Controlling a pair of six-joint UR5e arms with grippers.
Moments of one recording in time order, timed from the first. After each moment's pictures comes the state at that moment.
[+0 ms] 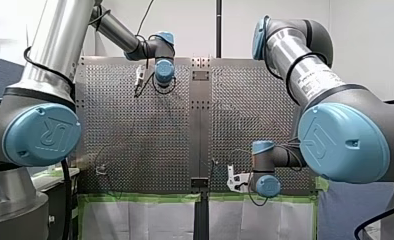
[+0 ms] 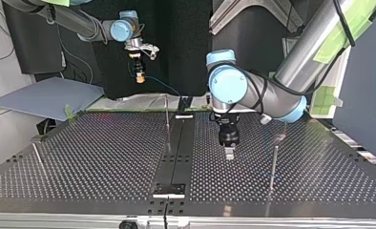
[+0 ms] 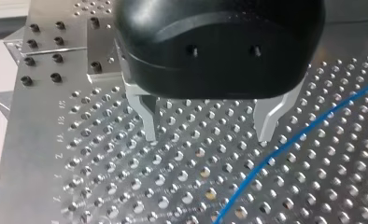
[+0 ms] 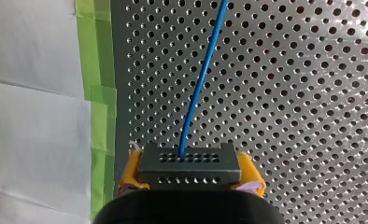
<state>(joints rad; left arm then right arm) -0.40 -1.84 -1.52 -2.91 -2.11 -1.34 2.02 -0.69 1.96 -1.08 1.56 1.52</state>
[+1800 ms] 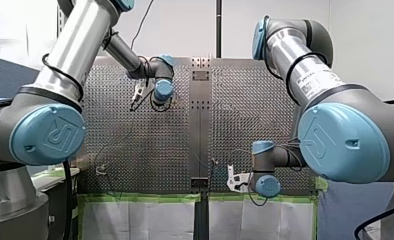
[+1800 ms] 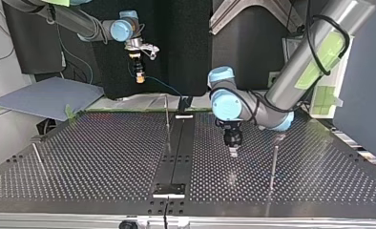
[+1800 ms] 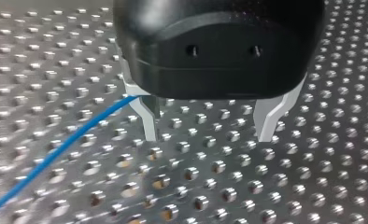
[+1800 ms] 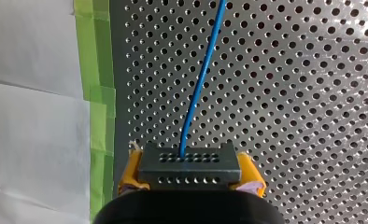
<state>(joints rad) -0.34 -2.02 -1.47 -2.89 -2.13 -1.26 2.02 -0.69 1.96 -1.09 1.56 1.52</state>
